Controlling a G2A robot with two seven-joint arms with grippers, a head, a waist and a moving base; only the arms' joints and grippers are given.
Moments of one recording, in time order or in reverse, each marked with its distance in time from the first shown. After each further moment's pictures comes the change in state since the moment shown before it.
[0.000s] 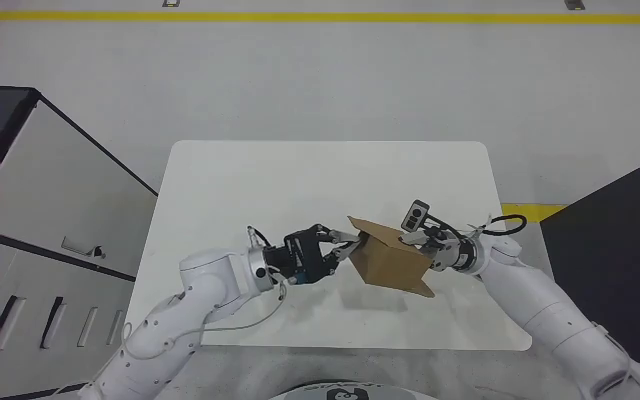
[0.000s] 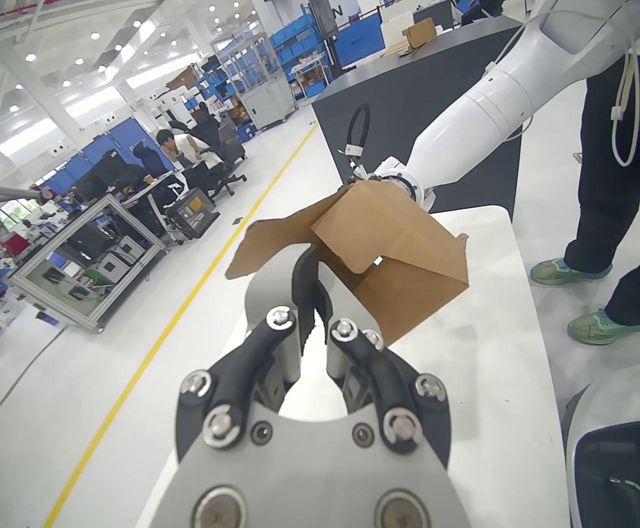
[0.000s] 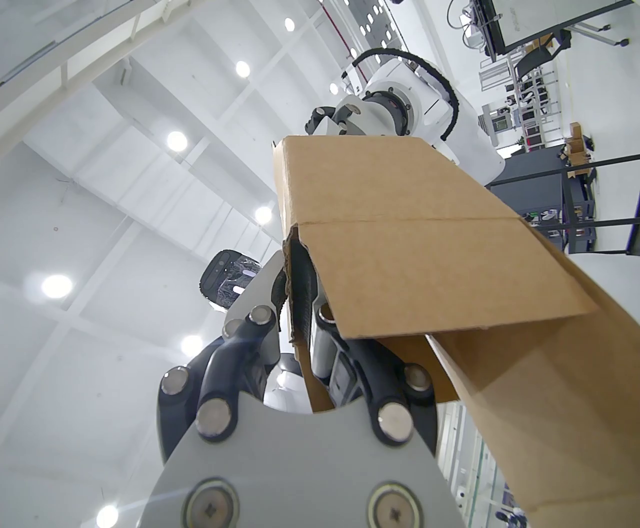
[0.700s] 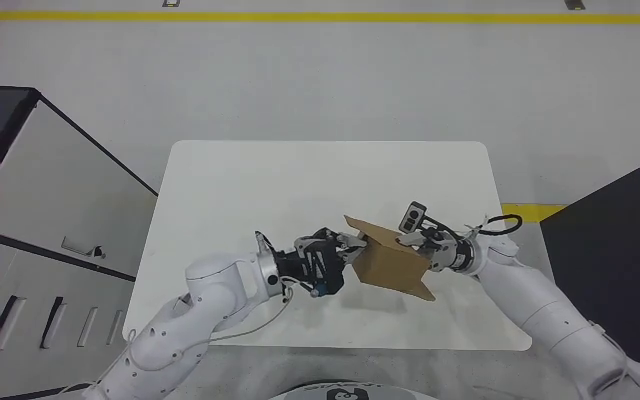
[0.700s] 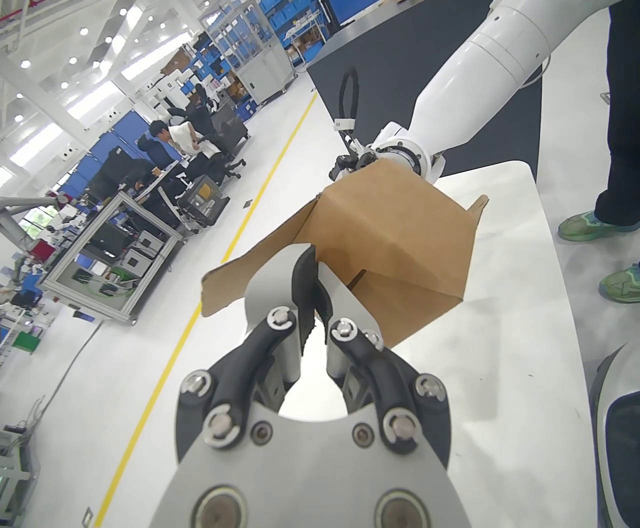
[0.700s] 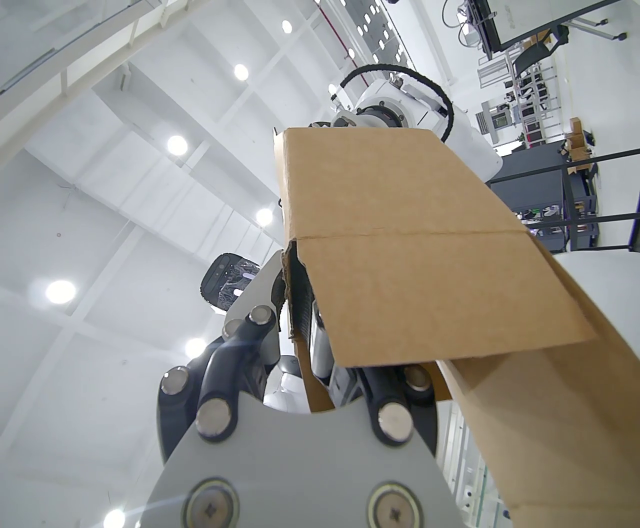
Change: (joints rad) left arm -0.002 -0.004 0.046 -0.045 0.131 0.039 -0.085; right arm 0.007 -0.008 -0.018 0.013 -0.004 0.005 0.000
